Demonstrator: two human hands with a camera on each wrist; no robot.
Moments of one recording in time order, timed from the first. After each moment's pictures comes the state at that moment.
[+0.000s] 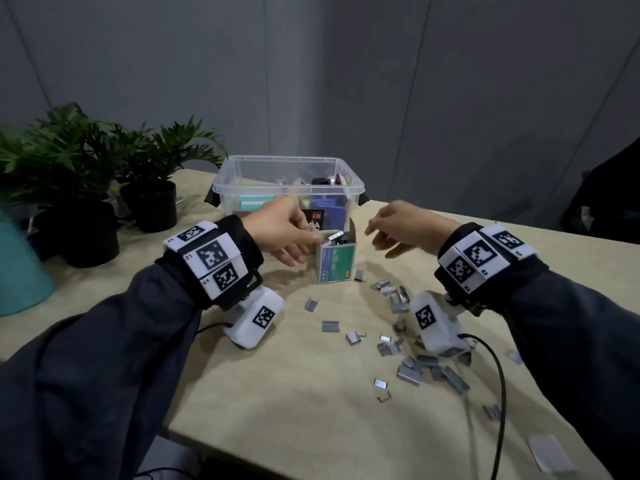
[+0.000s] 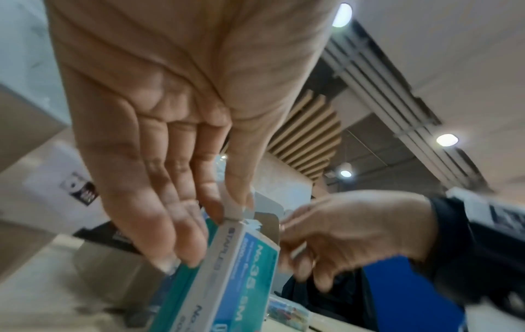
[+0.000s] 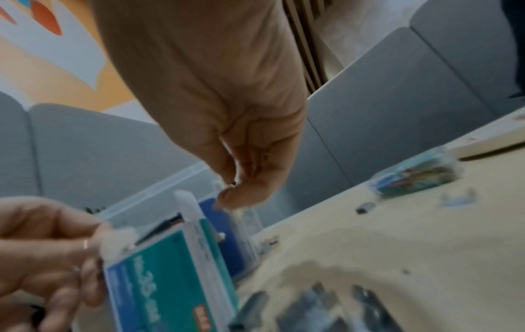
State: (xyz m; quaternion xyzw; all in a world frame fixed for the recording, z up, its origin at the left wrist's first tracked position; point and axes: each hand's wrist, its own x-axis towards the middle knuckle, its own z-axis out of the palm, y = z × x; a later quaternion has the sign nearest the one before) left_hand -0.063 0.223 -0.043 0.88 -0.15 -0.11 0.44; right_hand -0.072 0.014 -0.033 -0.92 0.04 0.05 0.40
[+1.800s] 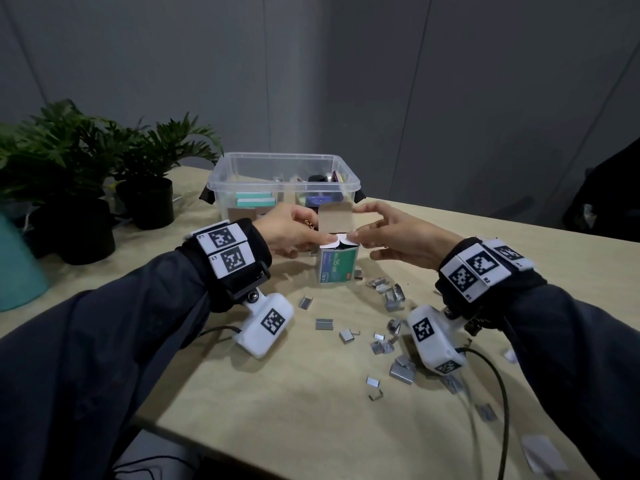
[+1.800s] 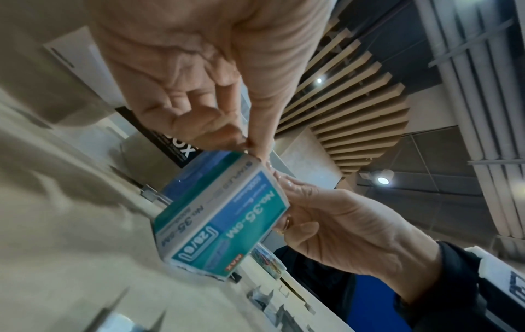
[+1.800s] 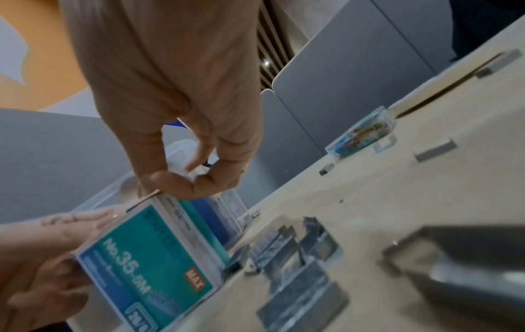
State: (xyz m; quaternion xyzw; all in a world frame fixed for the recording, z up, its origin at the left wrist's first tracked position) left_hand -0.055 0.201 -0.057 0.83 -0.09 -0.11 0.55; right_hand -0.073 0.001 -0.055 -0.80 -0.04 0.10 0.59
